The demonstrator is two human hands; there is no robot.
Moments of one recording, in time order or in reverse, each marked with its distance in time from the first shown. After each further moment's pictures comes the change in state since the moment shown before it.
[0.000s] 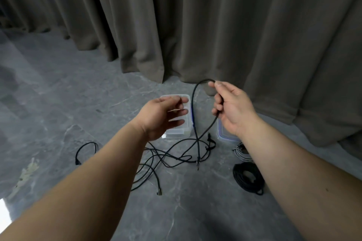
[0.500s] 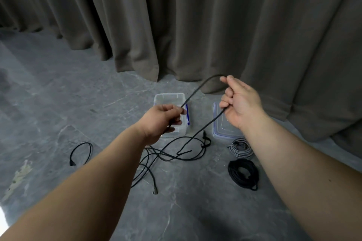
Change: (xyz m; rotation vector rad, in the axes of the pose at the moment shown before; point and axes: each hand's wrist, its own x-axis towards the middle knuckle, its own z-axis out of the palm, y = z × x) left_hand 0.005 -0.019 0.009 0.274 0.005 -0.047; right_hand 0.010 -0.011 -0.023 0.215 0.160 0.012
